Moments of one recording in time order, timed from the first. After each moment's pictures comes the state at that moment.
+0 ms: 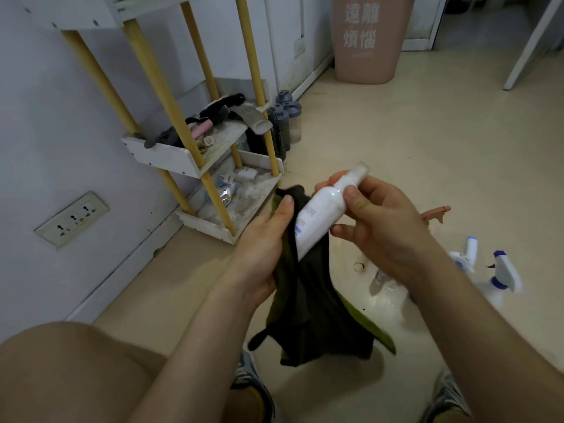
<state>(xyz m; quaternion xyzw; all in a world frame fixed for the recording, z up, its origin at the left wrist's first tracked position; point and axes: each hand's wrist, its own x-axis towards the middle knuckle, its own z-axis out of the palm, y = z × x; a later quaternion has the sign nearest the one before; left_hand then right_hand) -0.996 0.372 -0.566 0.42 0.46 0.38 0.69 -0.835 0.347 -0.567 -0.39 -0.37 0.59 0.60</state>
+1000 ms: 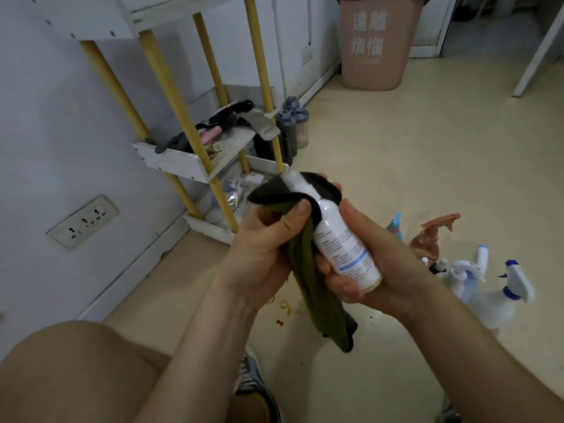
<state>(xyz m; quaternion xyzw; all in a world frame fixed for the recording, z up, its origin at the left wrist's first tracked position) -1.012 0.374 -0.550 0.46 0.21 0.43 0.74 -0.853 0.330 -0.564 -0.25 -0.29 0.82 0.43</state>
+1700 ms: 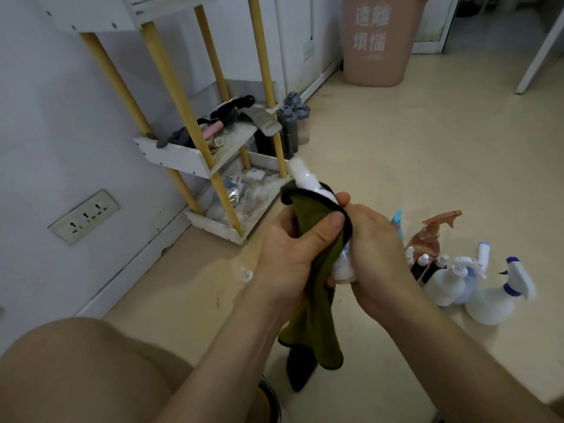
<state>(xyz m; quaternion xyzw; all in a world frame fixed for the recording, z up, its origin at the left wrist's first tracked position) -0.987 0.350 -0.565 0.45 0.33 0.46 0.69 -0.889 0.329 -0.557 -0.55 -0.28 0.51 0.60</state>
